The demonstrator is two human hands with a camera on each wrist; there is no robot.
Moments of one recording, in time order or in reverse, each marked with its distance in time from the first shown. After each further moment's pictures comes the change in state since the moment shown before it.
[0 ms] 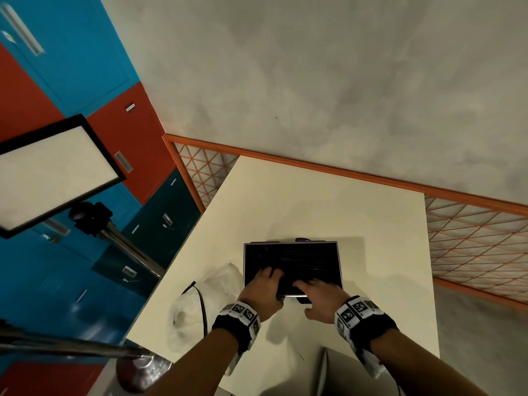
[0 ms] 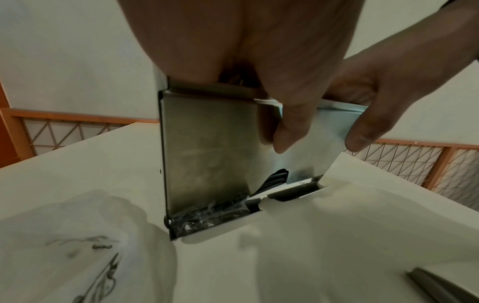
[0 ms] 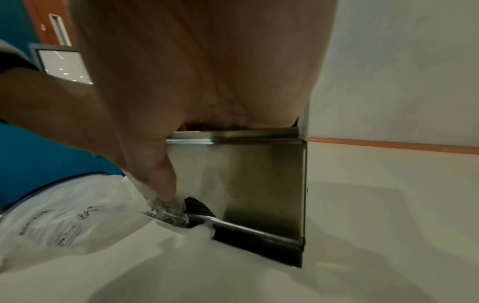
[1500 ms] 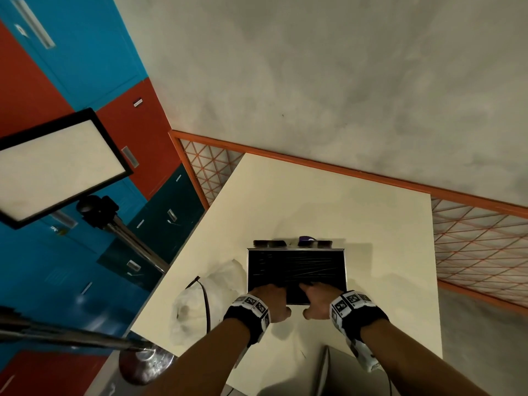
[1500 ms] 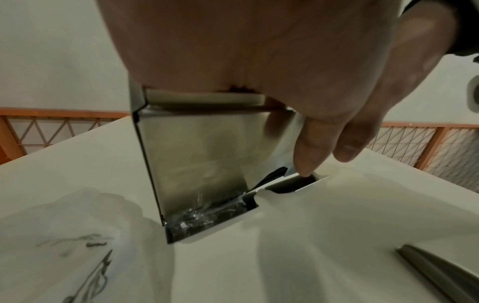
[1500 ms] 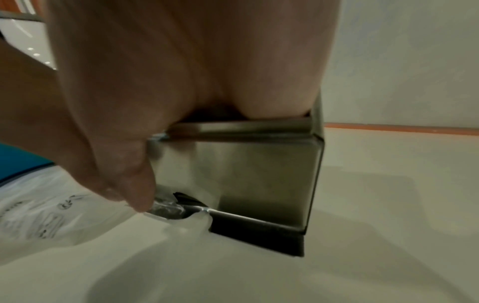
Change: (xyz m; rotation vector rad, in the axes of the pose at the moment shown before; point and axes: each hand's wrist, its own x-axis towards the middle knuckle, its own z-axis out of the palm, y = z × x) left_hand 0.000 0.011 0.015 0.193 -0.313 -0.100; right_hand 0.019 -0.005 0.010 0.044 -0.147 0.126
